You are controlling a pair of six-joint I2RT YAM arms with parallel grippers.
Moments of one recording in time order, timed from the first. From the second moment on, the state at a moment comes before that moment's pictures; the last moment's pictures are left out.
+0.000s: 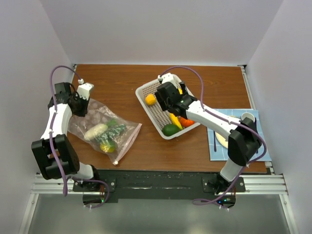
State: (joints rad) left arm 0.30 1.44 1.08 -0.62 0.29 0.60; right arm 0.76 1.70 1.38 -0.46 0.67 0.12
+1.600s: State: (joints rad) left arm 0.17 1.47 0.75 -0.41 0.12 0.63; right arm 1.23 2.00 1.22 0.08 0.31 0.26
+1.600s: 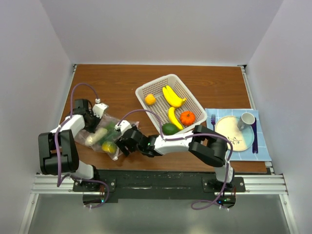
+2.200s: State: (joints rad) left arm 0.00 1.51 0.79 -0.44 0.01 0.44; right arm 1.23 2.02 1.22 0.27 0.03 0.27
